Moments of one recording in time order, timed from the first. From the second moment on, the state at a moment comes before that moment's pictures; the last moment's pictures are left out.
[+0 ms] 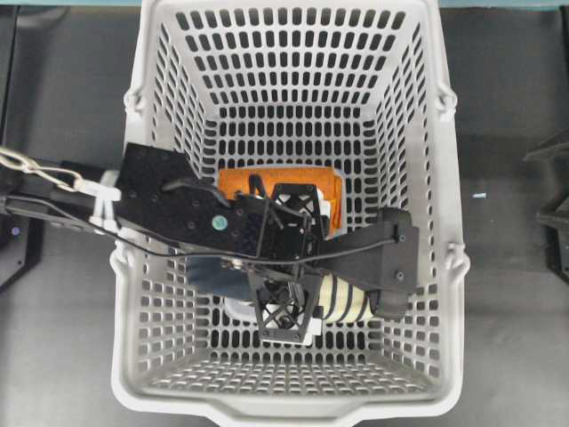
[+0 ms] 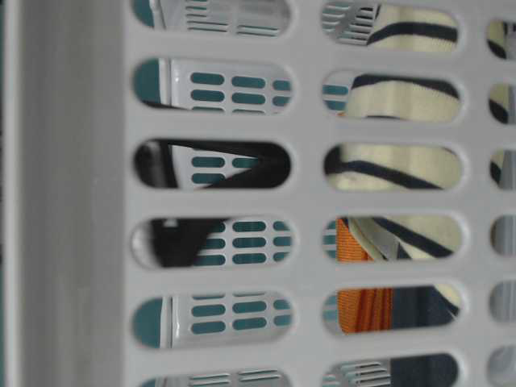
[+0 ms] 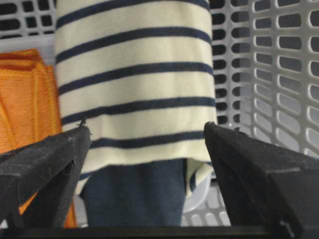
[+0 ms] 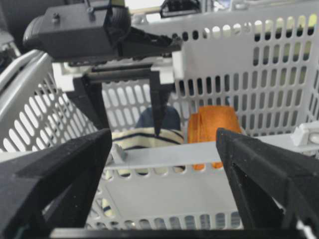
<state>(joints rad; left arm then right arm) -0.16 0.26 -0.15 0.04 1.06 -0.08 0.03 -1.25 1.16 0.01 0.21 0.12</state>
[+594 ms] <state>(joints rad) -0.16 0.29 -0.05 0.04 0.95 -0.11 0.03 -1.25 1.17 0.01 0.21 0.13</state>
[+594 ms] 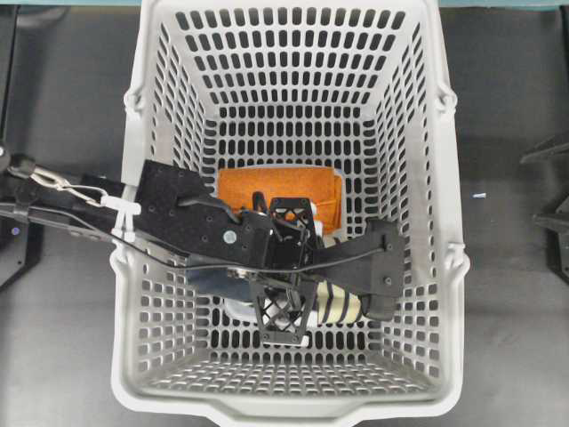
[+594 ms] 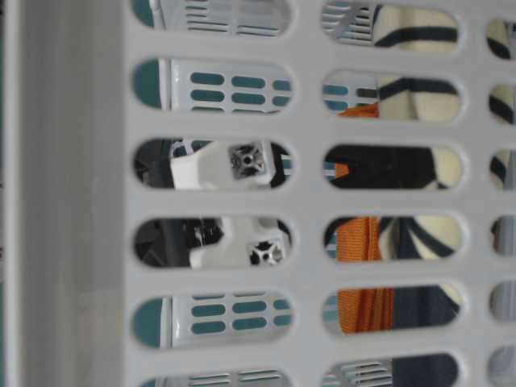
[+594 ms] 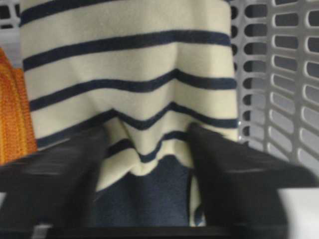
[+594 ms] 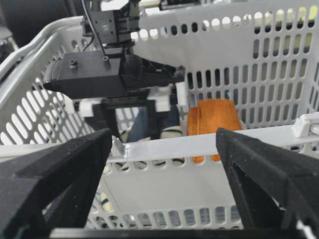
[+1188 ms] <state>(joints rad) -0.16 0.23 -0.23 0.04 1.14 -0.07 0.01 -1.25 1.18 0.01 0.17 0.13</state>
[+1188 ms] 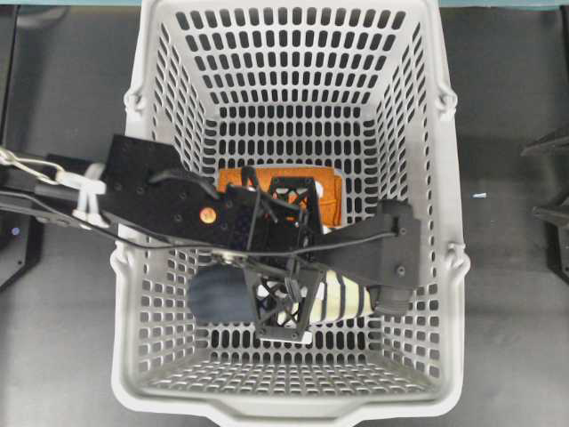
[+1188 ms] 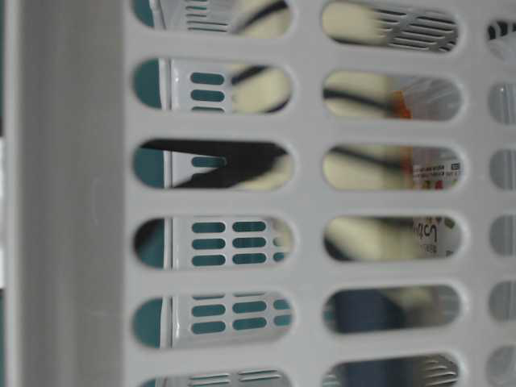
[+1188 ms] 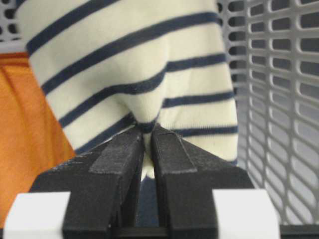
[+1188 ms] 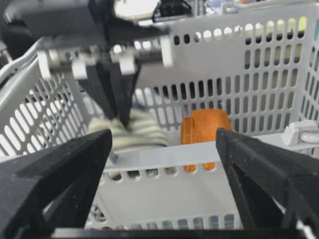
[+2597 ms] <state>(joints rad) -0.16 0.31 -0.65 0.04 1.57 0.01 0.01 -1.24 1.19 0.01 0.16 0.13</state>
